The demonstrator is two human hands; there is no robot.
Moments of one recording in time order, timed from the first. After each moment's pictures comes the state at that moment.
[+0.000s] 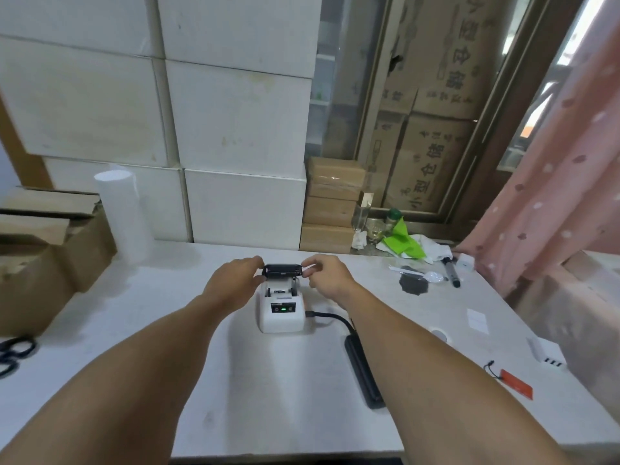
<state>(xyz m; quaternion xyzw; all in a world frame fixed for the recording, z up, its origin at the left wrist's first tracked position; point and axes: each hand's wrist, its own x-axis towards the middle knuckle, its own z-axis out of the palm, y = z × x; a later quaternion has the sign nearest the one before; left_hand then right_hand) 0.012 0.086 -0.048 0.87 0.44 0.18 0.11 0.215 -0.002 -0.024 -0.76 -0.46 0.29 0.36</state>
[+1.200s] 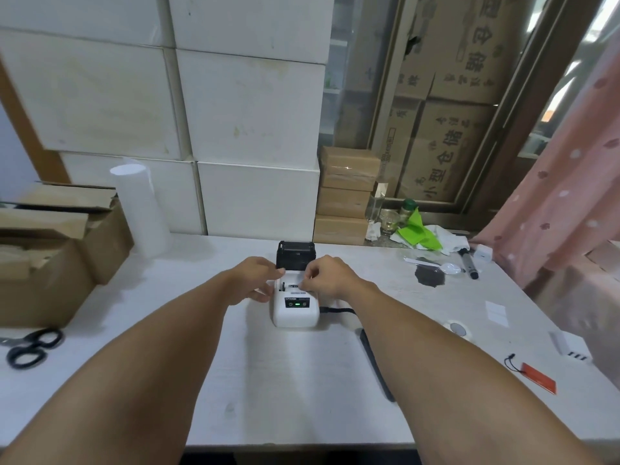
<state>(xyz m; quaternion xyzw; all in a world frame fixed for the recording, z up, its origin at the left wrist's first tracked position) 0.012 0.095 -0.040 0.63 0.48 0.15 0.59 0.202 0.014 -0.040 -0.78 -0.56 0.23 0.18</state>
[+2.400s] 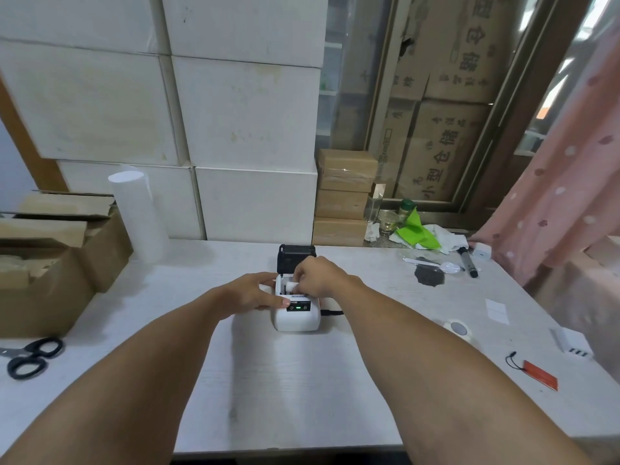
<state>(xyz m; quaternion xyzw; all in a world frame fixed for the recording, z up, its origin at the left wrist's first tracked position) -0.010 0.078 -0.046 0.71 0.39 0.10 0.58 0.177 0.032 -0.033 -0.78 -0.59 0.19 0.08</state>
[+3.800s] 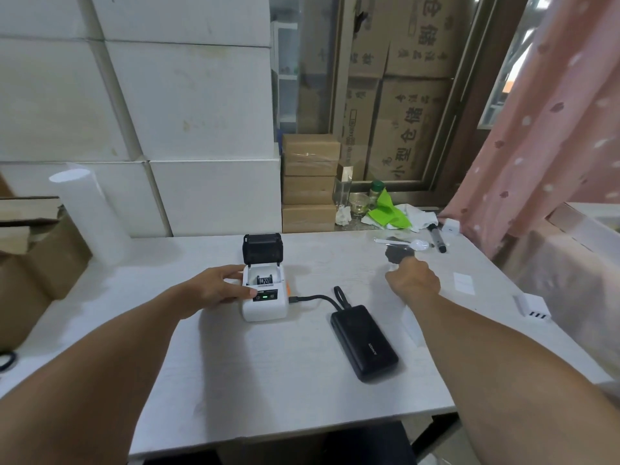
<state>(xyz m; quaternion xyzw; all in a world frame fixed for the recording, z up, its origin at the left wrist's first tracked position) -0.007 0.075 -0.048 0.71 0.40 0.10 0.58 0.334 -0.109 -0.046 -0.95 -0.25 0.09 0.17</state>
